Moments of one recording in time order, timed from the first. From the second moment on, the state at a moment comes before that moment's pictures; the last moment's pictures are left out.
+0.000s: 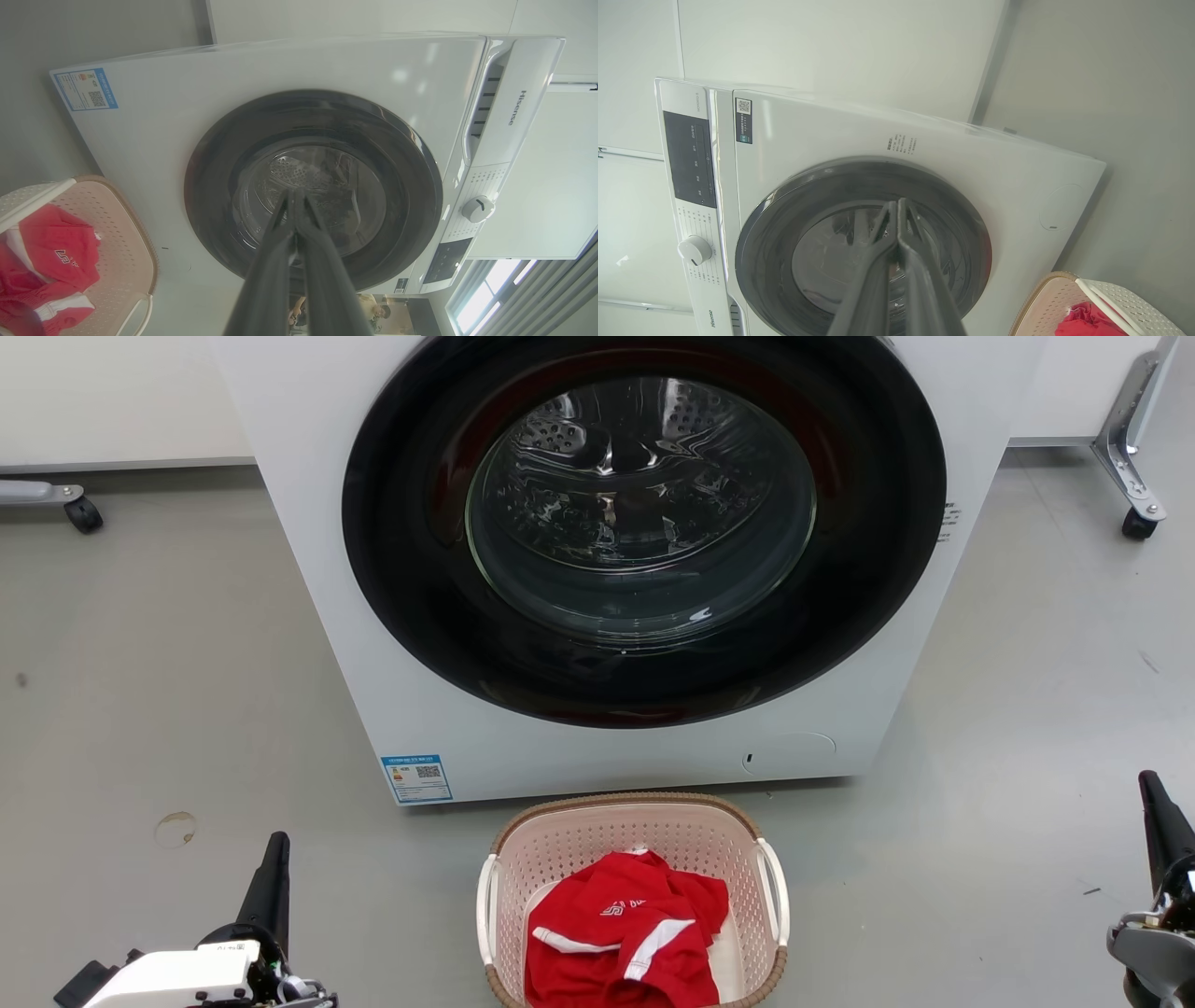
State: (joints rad) left arm -0.06 0.05 0.07 0.27 -1.61 -0.12 0.10; right arm -0.06 -0.04 -0.11 0.27 1.62 0.13 0.10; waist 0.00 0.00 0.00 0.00
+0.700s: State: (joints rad) left arm -0.06 0.05 0.07 0.27 -1.61 -0.12 0.11; right arm -0.06 -0.04 -0.12 0.27 1.62 0.13 0.10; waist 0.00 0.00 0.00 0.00
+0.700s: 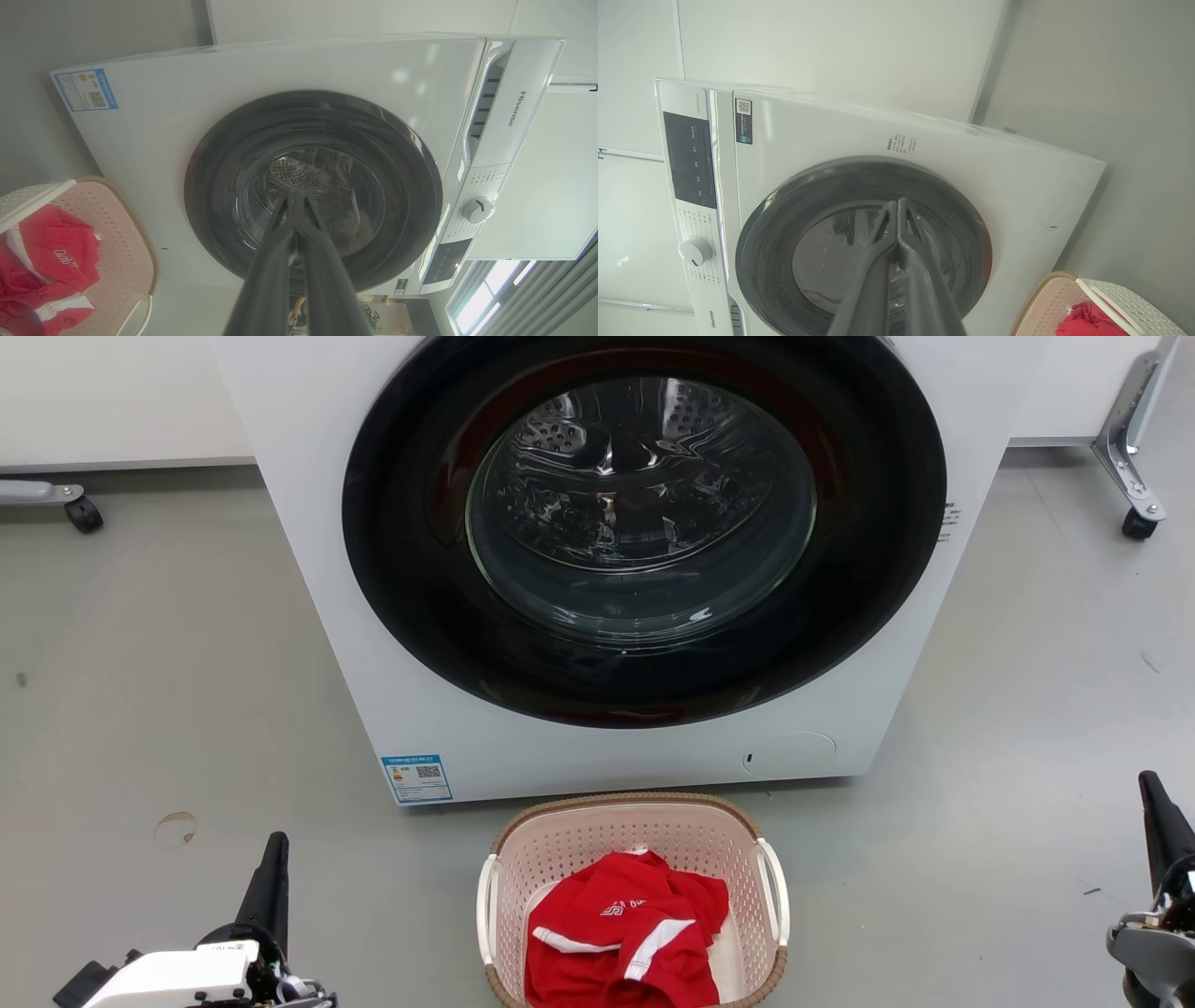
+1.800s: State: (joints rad) left arm -0.06 0.05 0.08 0.27 -1.61 -0.12 0.11; right arm -0.06 -0.03 -0.12 0.27 1.62 0.13 0.10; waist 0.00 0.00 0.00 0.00
